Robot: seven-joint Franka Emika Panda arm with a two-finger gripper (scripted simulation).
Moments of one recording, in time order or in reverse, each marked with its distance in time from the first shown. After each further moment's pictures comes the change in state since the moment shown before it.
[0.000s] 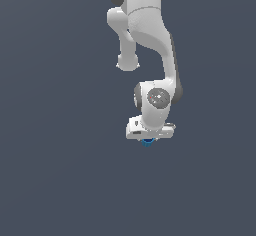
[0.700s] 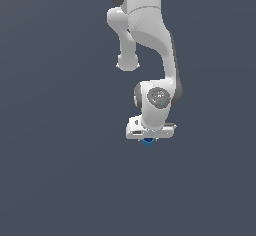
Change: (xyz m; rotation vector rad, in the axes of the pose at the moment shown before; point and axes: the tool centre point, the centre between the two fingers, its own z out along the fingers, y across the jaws) arm 0.000 0.000 -0.001 0.000 -0.001 0.000
